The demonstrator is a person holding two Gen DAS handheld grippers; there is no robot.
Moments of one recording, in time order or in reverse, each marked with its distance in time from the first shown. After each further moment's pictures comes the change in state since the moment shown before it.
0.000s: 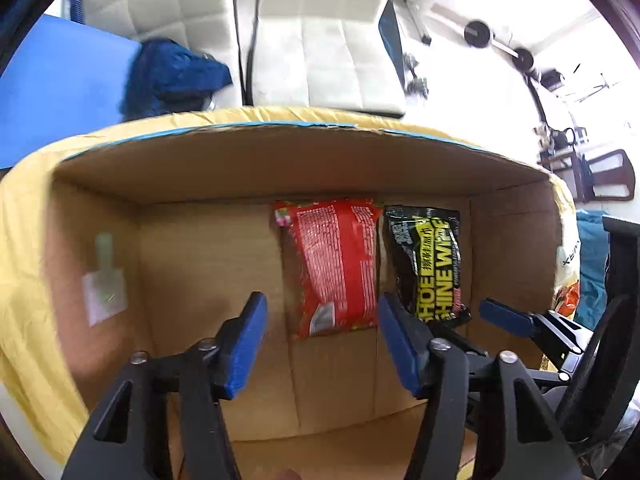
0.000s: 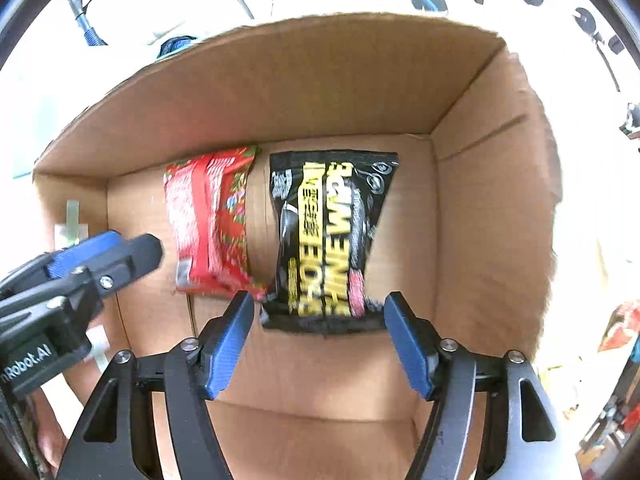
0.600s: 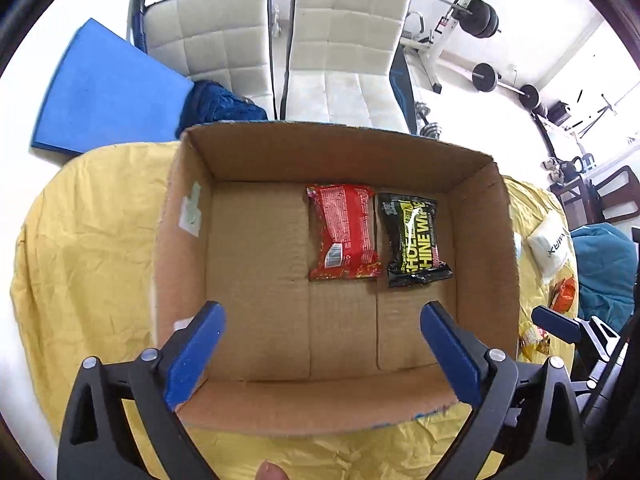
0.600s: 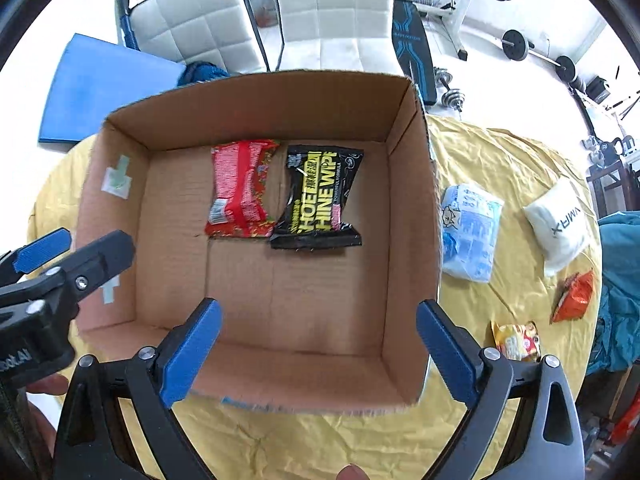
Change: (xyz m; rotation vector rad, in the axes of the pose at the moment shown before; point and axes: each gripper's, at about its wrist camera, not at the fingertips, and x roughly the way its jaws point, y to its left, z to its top) left arm -0.074 -0.011 -0.083 -0.027 -0.223 0.099; right arm -0.093 0.021 -0.111 -0.071 -0.195 -0.081
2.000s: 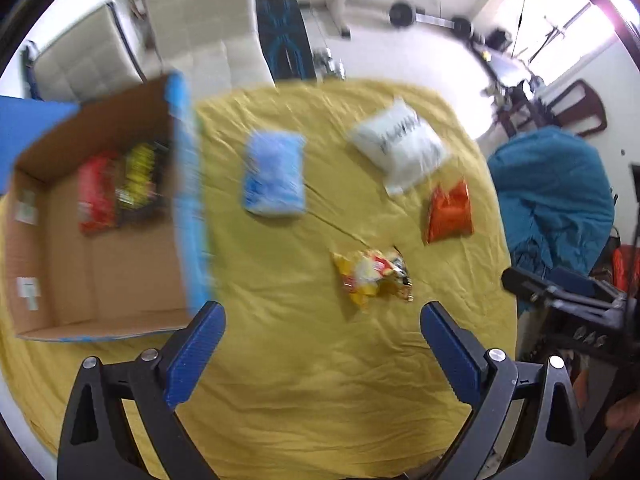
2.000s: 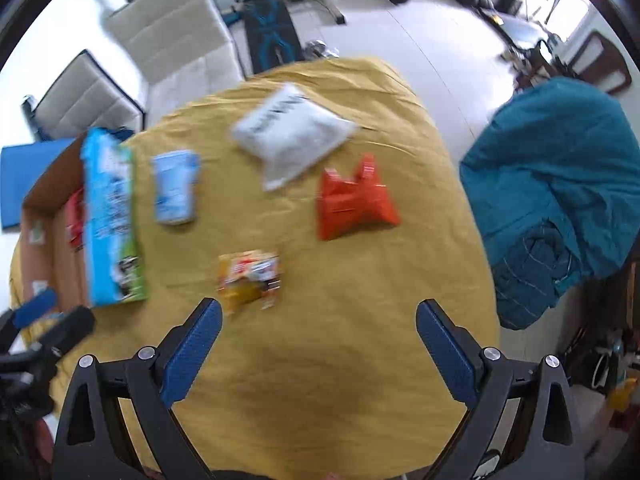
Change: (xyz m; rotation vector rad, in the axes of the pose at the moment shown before) left arm 0.026 -0.303 -0.082 0.203 0.133 -0.088; right arm -0.072 -0.361 -0.125 0.328 0.029 -0.060
